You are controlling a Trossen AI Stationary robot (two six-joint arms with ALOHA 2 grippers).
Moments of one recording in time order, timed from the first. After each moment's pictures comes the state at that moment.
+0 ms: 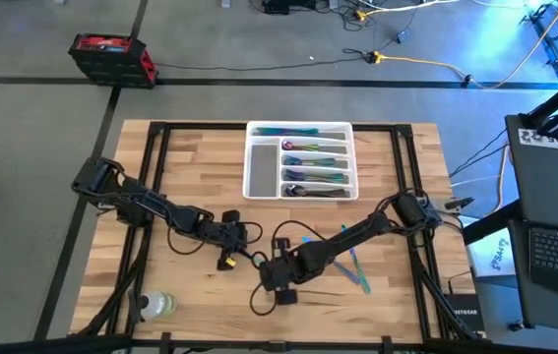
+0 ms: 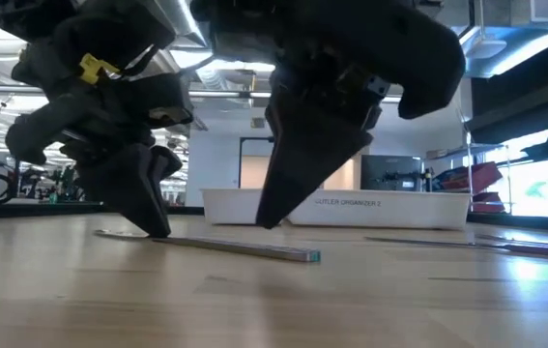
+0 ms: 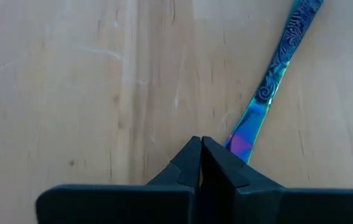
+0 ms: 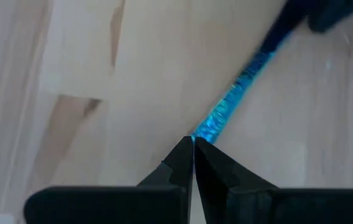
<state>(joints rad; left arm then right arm) -0.30 1.64 0.62 0.04 -0.11 -0.24 0.41 2.18 1.61 -0.60 0.16 0.25</state>
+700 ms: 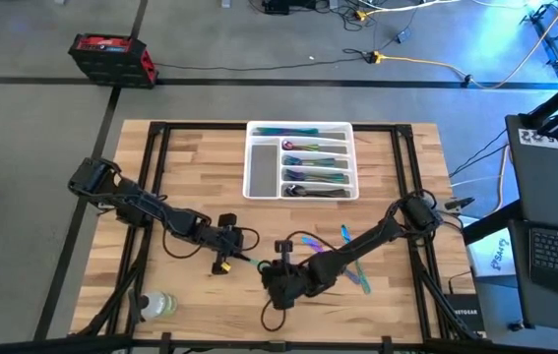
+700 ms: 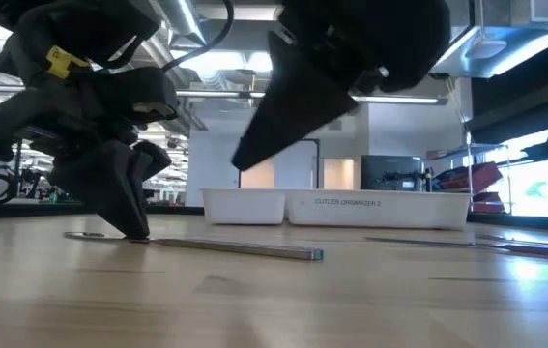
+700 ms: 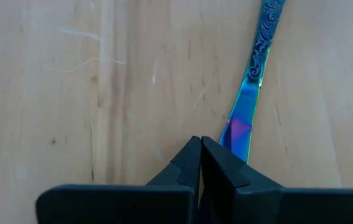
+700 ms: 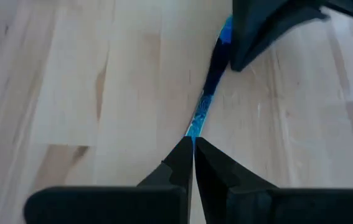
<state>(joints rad) -0.37 1.63 0.62 -0.02 -0.12 -0.26 0.49 2.11 1.49 -0.38 0.46 0.30</state>
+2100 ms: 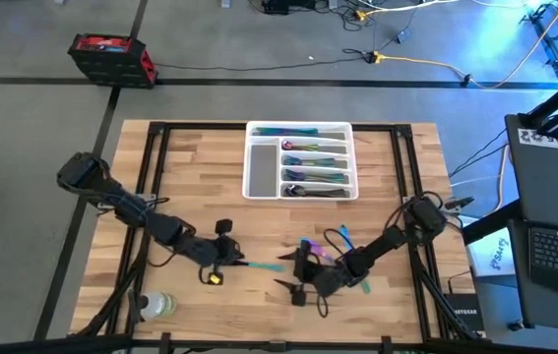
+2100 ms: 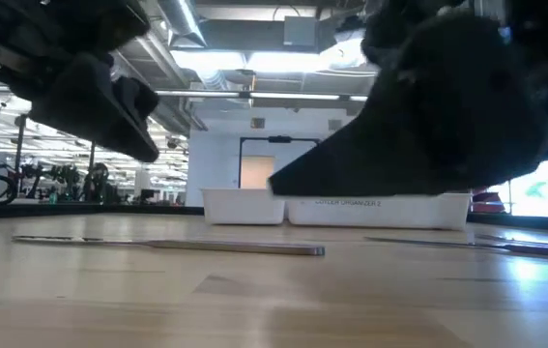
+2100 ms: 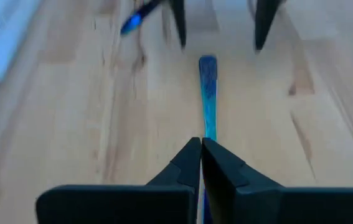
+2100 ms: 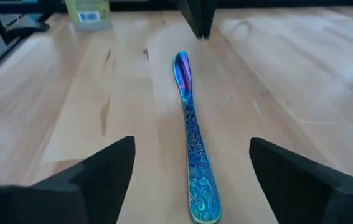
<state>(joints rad) -0.55 1.46 0.57 0.23 -0.43 -0.22 0.56 2.11 0.88 0.76 0.63 0.31</state>
